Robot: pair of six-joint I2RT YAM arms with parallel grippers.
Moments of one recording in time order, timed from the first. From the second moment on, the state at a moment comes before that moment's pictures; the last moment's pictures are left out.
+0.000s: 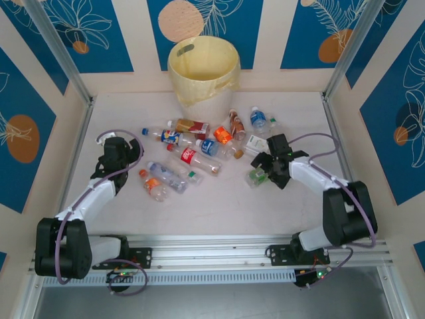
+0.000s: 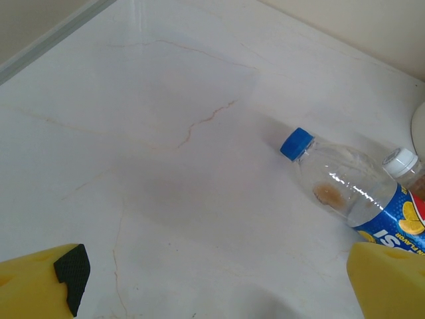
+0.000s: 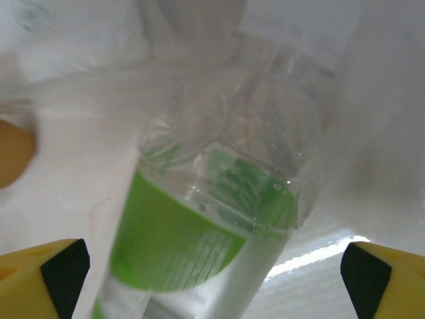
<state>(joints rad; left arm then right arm) -0.09 1.20 0.64 -0.03 -0.28 -0.48 0.28 1.47 0.84 -0.58 0.00 0.94</state>
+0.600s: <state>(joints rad) -0.08 1.19 0.65 -0.11 -0.28 -0.54 0.37 1.58 0.85 -0.60 0.13 1.05</state>
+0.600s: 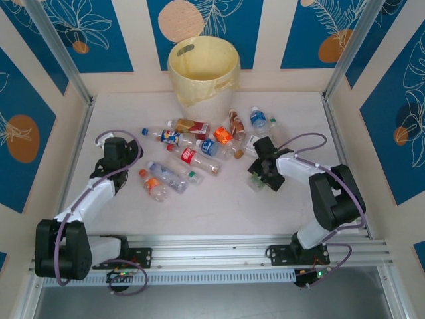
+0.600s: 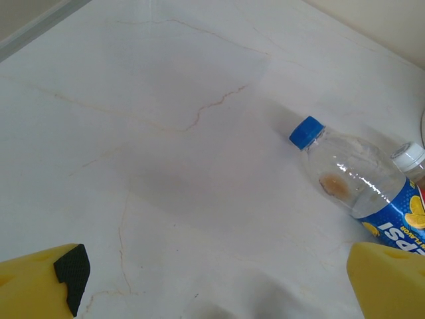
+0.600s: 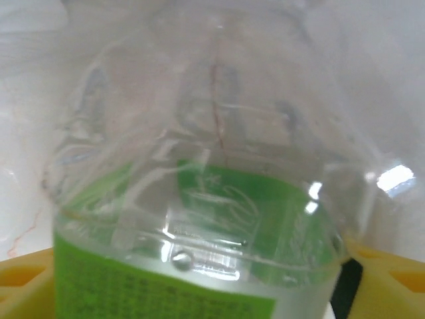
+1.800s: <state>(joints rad) -0.08 1.29 0.78 -0.34 0.05 -0.76 0.40 1.51 1.34 0.07 -0.32 0.40</state>
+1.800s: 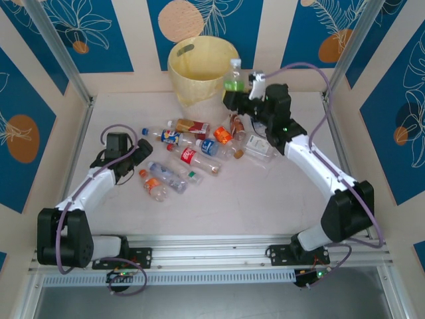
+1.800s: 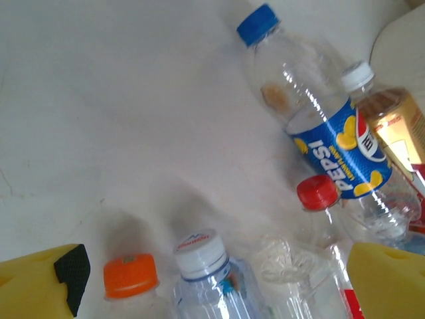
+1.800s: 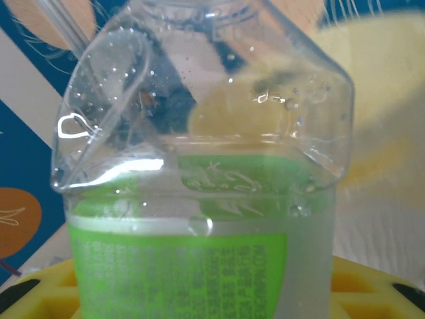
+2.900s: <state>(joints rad) -0.07 1.36 0.78 -0.37 0.18 -0.81 0.39 2.33 2.53 -0.54 -0.28 0.09</state>
